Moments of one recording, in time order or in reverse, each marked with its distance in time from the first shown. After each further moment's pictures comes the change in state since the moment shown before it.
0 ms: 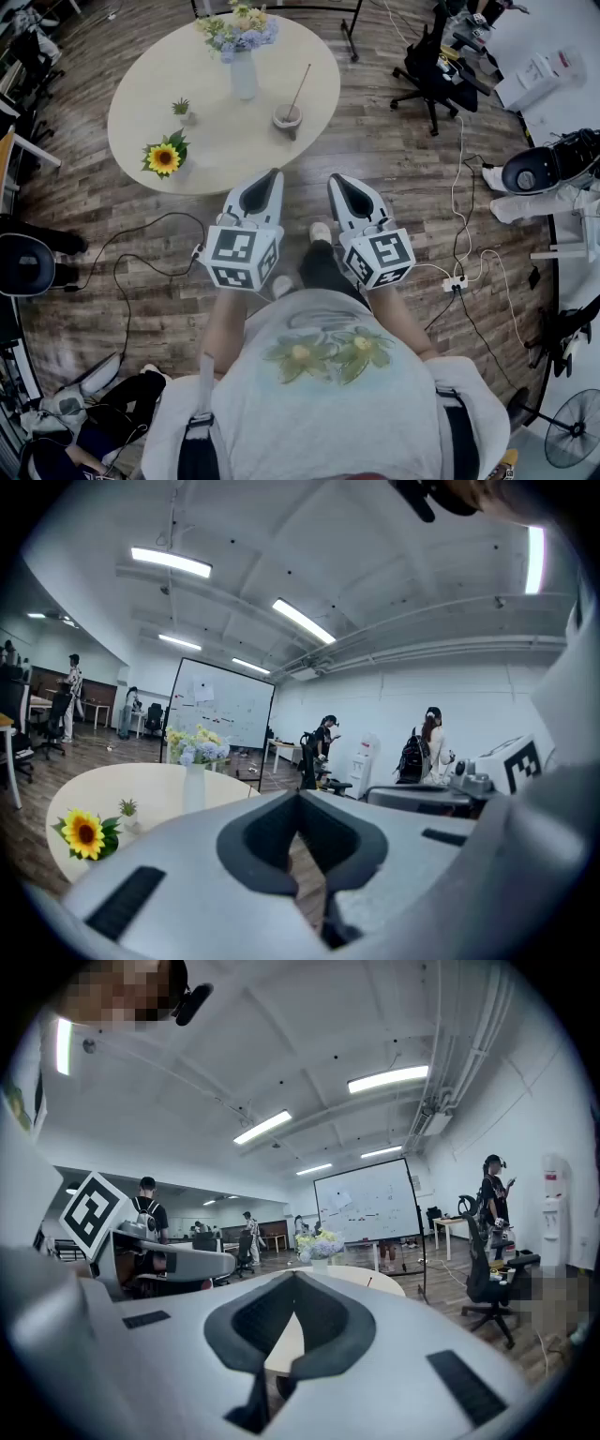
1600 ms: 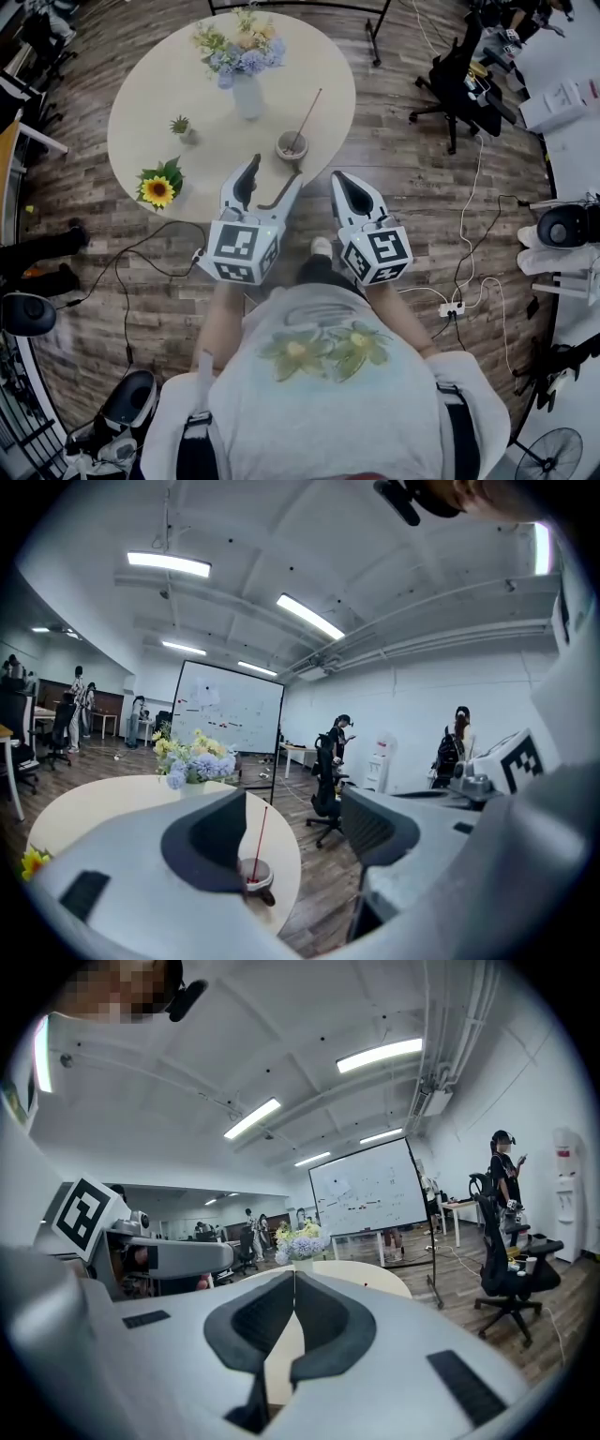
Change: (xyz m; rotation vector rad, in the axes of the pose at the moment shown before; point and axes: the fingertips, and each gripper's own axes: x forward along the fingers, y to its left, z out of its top) left arm 0.134 0.058 0.034 0.023 -0.012 0.070; right arm 0.119 -0.101 0.004 0.068 0.059 0.040
